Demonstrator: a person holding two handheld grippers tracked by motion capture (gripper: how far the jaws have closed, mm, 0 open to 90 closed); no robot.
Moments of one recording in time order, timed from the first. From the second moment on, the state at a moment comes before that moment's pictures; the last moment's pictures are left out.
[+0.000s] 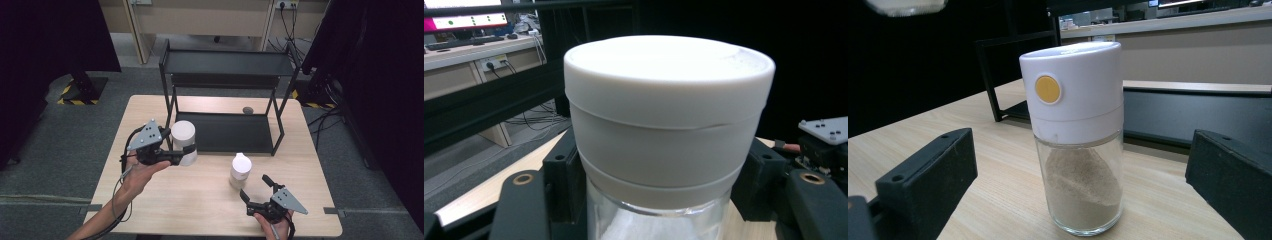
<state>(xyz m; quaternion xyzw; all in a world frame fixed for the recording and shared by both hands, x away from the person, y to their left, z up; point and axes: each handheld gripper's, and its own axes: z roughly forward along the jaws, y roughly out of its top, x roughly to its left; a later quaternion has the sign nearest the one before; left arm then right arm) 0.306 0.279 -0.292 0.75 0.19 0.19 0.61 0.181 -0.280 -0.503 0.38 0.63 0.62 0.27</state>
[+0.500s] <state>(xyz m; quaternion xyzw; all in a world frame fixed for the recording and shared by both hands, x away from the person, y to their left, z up) 0.323 0.278 -0.238 0.75 0.20 0.19 0.61 0.181 -0.280 -0.503 0.38 0.63 0.62 0.27</state>
